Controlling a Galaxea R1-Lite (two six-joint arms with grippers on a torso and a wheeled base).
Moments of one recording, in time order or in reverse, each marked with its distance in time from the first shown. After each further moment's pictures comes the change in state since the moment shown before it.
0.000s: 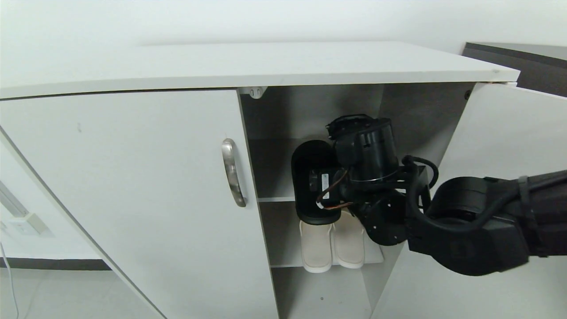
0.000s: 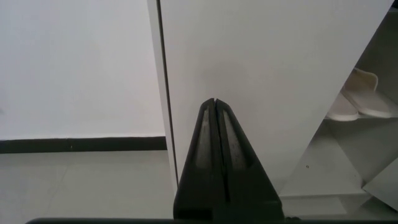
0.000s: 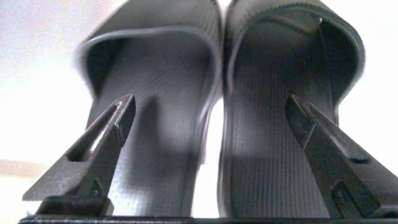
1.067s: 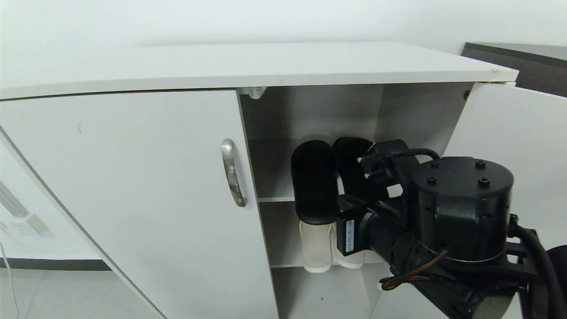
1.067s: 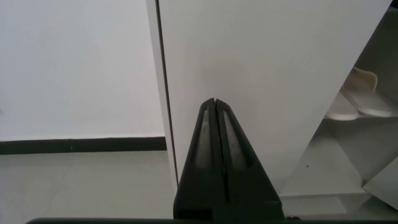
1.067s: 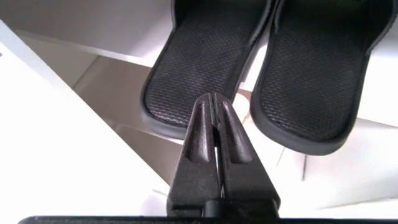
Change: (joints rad) left arm 0.000 0.000 0.000 0.000 -0.002 0.002; right arm 0.123 -0.232 0.398 -0.241 0.143 -0.007
